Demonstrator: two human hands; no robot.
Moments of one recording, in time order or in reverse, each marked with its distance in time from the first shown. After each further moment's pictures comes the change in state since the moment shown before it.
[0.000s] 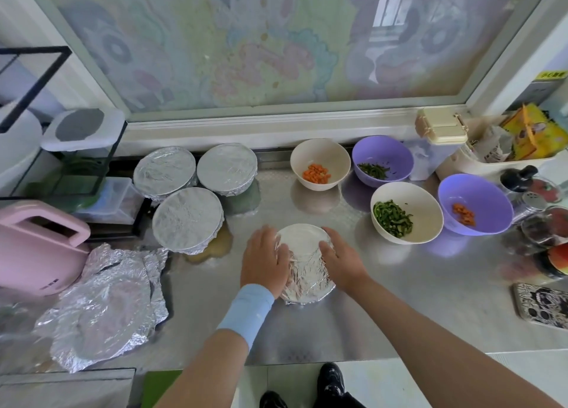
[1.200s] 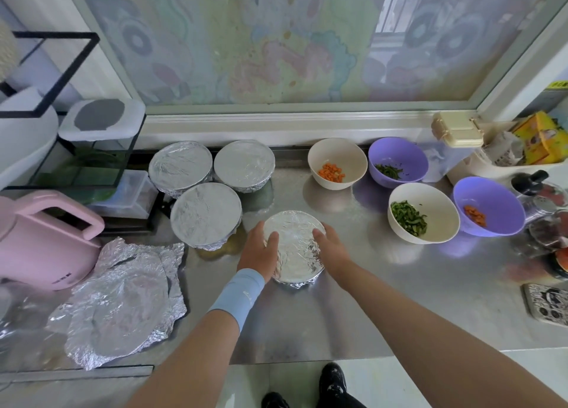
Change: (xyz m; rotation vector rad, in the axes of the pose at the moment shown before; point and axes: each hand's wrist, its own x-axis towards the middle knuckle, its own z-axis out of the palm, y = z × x) left_hand 0.024 -0.048 -0.034 -0.405 -0.159 -0.327; right_hand 0.019 -0.042 0.061 0.358 -0.010 0.239
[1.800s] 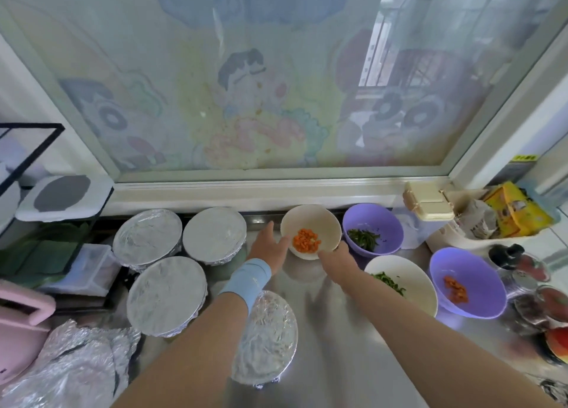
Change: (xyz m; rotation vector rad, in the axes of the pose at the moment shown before) left_hand 0.099 0.167 0.031 0.157 -0.106 0.043; right_hand 0.084 -0.114 -0.104 -0.269 0.198 0.047
